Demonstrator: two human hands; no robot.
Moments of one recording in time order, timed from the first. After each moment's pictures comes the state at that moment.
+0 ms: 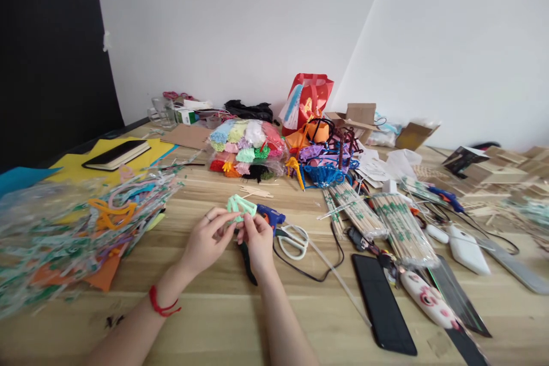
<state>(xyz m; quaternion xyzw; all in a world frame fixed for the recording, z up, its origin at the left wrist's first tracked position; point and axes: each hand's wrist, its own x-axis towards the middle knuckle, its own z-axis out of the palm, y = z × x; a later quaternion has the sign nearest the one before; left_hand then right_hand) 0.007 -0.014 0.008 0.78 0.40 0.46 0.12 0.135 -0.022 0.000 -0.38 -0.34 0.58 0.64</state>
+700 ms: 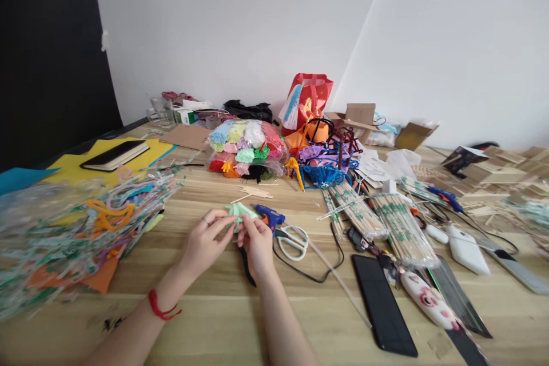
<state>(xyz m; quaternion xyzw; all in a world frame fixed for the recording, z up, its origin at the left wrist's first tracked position) 0.007 -0.013 0.002 0.78 0.42 0.46 -0.02 0.134 -0.023 0.000 -0.35 -0.28 0.63 0.64</state>
